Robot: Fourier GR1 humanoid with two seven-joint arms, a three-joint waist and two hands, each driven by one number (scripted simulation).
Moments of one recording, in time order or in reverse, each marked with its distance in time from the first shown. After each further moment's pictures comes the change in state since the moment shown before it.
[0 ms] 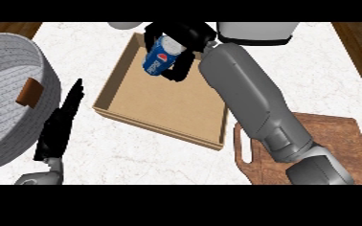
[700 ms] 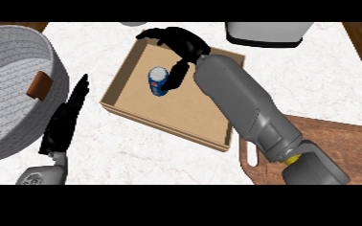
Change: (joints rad) left arm -0.041 -0.005 -0.011 0.020 -0.009 -0.014 -0.003; right arm -0.026 0.018 0.174 0.197 -0.281 -0.157 0.043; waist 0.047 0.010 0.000
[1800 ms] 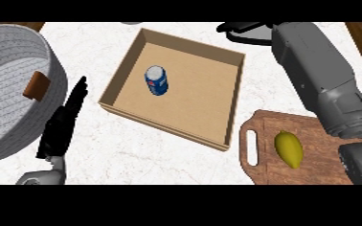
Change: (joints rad) left arm 0.029 -0.005 0.002 -0.031 0.008 -0.006 -0.009; right arm -0.062 -0.280 -0.460 0.231 -0.422 0.065 -0.132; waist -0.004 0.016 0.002
